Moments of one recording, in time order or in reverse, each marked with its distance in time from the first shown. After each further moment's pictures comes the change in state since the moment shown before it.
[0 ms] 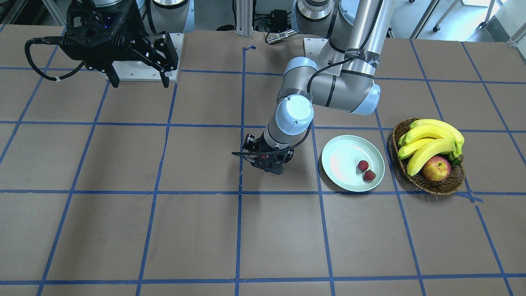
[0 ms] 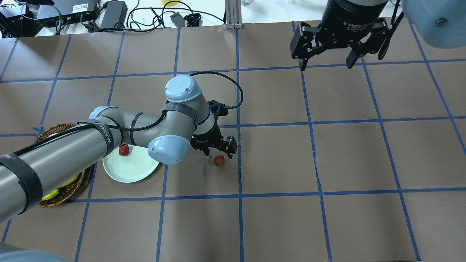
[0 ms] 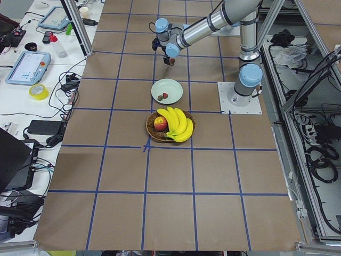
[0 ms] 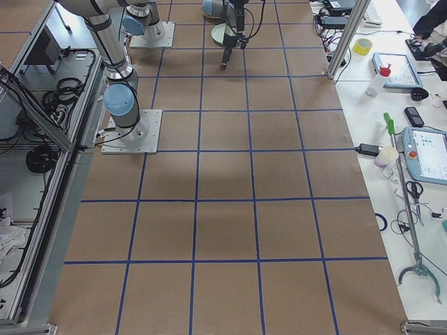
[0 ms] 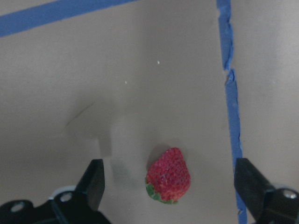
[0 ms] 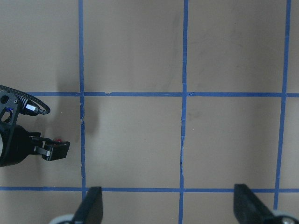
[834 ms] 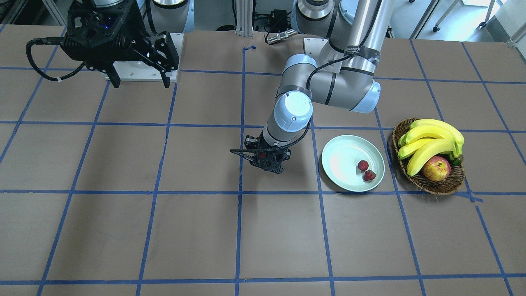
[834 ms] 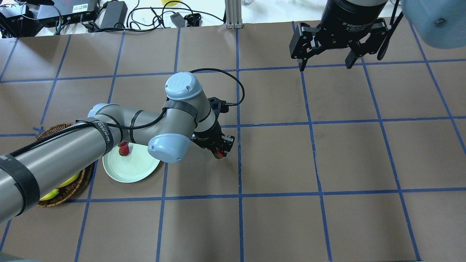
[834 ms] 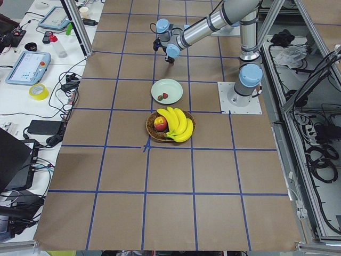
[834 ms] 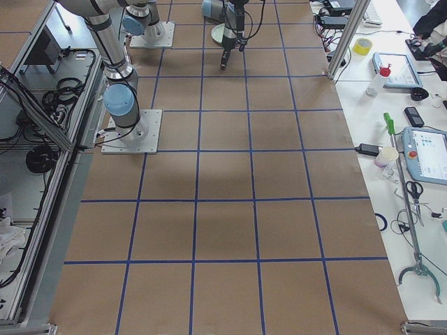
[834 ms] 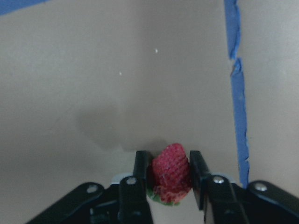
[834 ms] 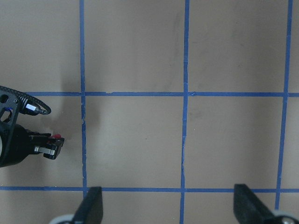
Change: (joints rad) left arm 0.003 0.023 0.048 -0.040 0.011 0.004; right arm 0.001 0.000 0.000 0.000 0.004 0.001
